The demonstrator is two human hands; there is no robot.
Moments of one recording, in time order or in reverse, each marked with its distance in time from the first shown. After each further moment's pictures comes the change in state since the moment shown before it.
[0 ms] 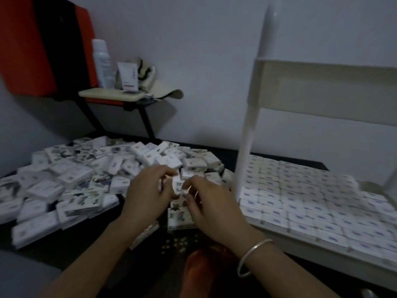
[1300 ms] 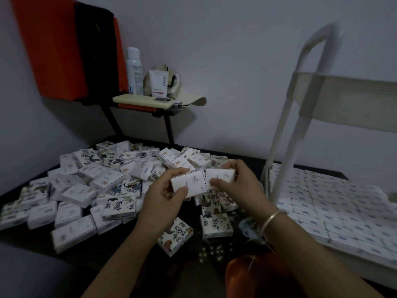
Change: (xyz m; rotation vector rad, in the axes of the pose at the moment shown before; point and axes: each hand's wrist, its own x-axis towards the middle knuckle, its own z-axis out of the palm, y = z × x) left_hand -0.017 -0.010 -0.048 -0.753 -0.039 -0.362; right_hand 0.059 0.003 0.012 0.453 0.038 0.568
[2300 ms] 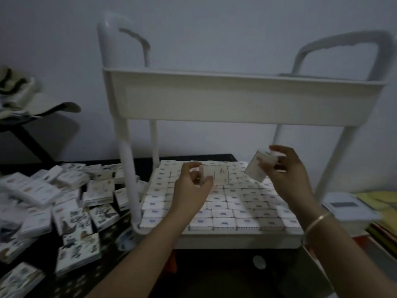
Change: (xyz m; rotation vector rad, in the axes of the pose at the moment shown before) left_hand 0.003 0.035 0.312 -0.076 -0.341 -0.014; right_hand -0.092 0.126 -0.296 -0.068 0.704 0.097
